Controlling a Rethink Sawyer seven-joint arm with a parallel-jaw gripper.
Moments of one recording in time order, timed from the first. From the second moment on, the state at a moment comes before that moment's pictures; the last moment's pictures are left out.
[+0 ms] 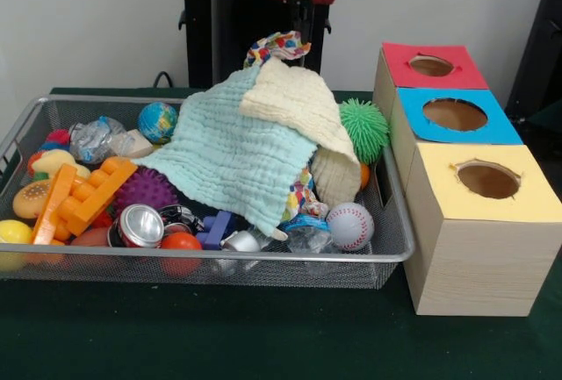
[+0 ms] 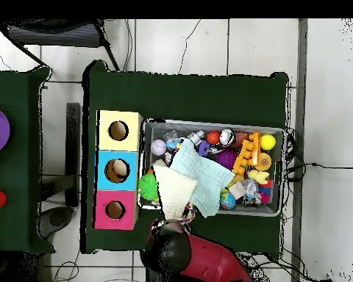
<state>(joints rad) -0.26 -0.89 -0.07 2.27 0.04 0.30 1.58</state>
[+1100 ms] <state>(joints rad) -0.18 -0.96 -0.14 2.24 0.05 0.41 1.58</state>
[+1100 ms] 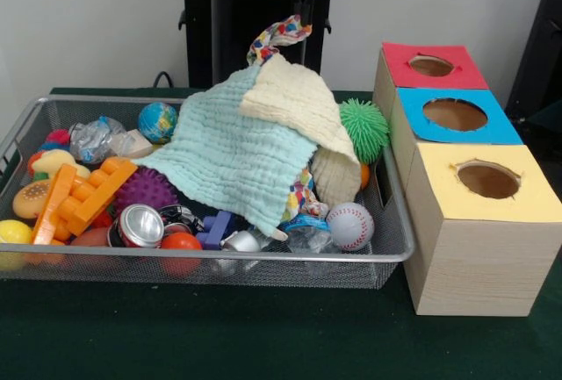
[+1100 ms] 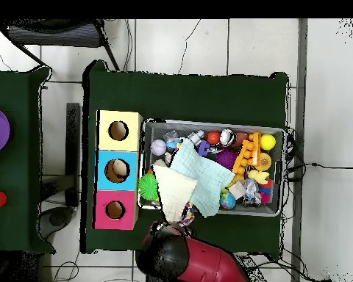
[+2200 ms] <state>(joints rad) -0.13 -1.04 -0.18 2.09 0.09 0.48 1.58</state>
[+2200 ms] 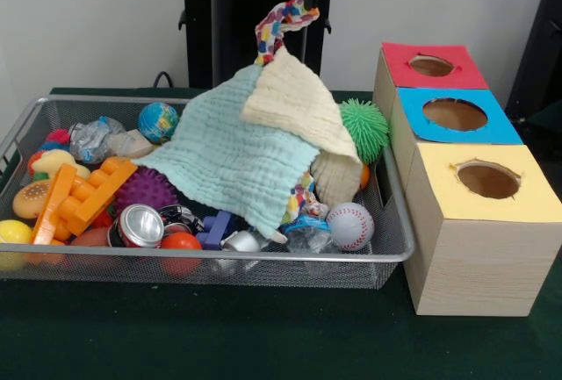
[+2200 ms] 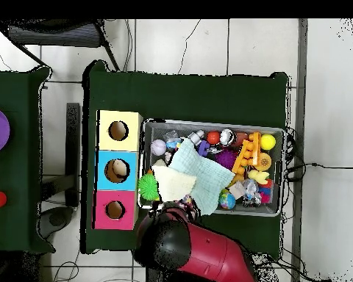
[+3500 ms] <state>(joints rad) 0.07 -1.06 -0.31 1.78 0.09 0.81 1.65</state>
